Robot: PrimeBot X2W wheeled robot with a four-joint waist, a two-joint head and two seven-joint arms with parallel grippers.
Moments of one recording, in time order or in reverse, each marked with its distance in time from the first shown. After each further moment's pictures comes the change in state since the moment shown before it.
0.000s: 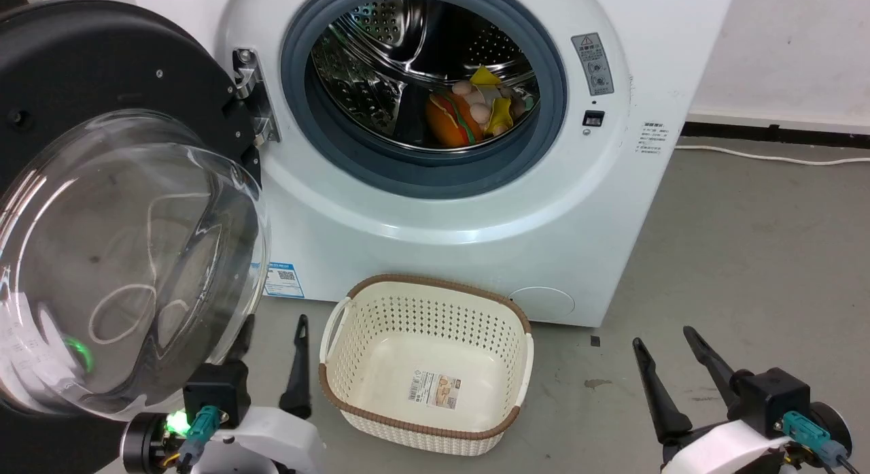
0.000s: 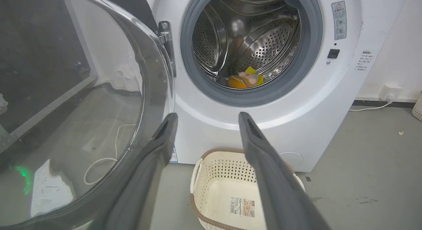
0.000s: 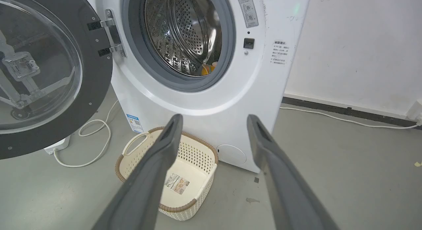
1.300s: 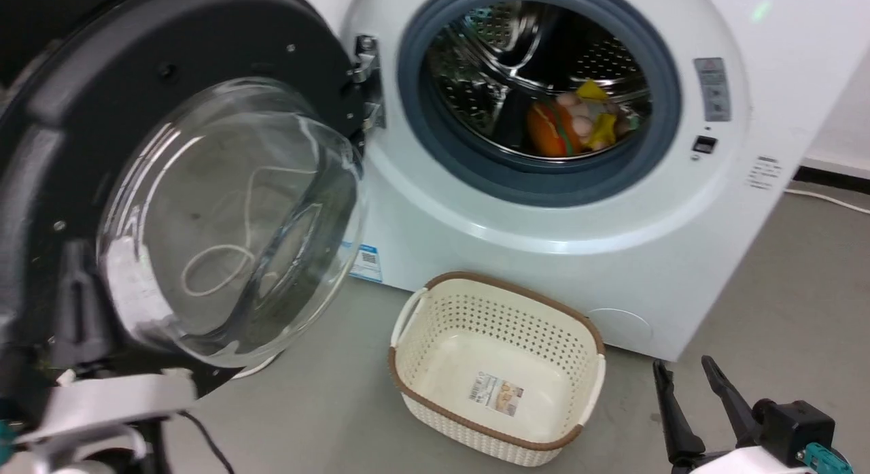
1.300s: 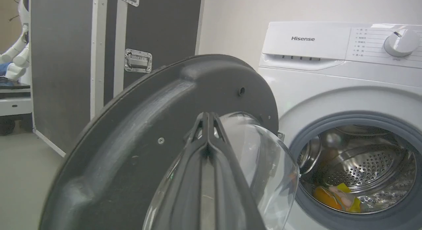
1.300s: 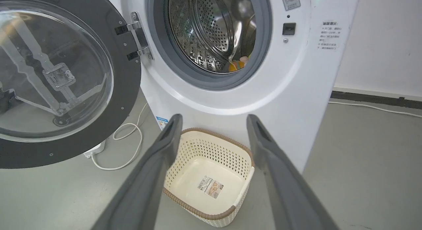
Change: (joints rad) left arm -0.048 -0.001 0.269 -0.258 -0.110 0.028 -0.080; right arm 0.049 0.000 -0.006 0.061 0.125 0.000 -0.080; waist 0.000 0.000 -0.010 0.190
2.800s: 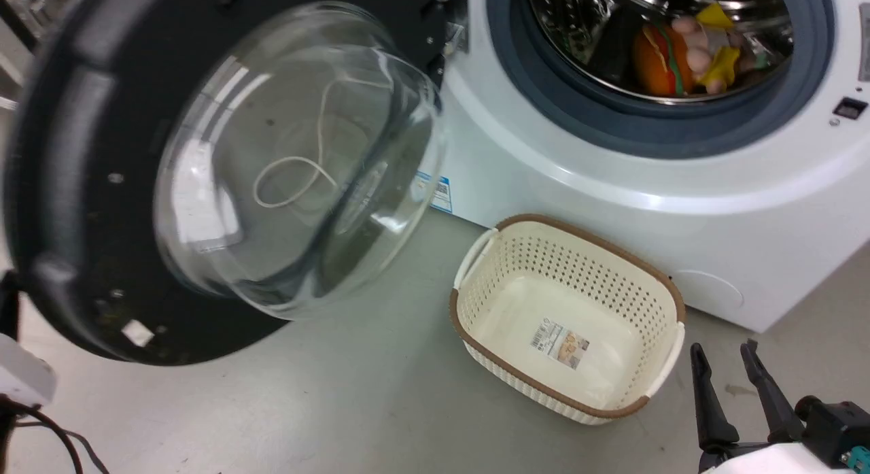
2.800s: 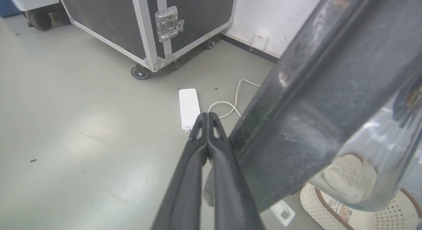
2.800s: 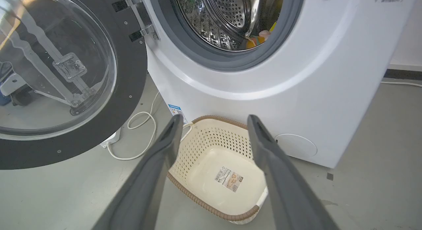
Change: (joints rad) left arm -0.113 0.383 0.107 0.330 -0.354 -0.144 0.436; right arm -0.004 0.000 -0.068 -0.024 0.028 0.000 -0.043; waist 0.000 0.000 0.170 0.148
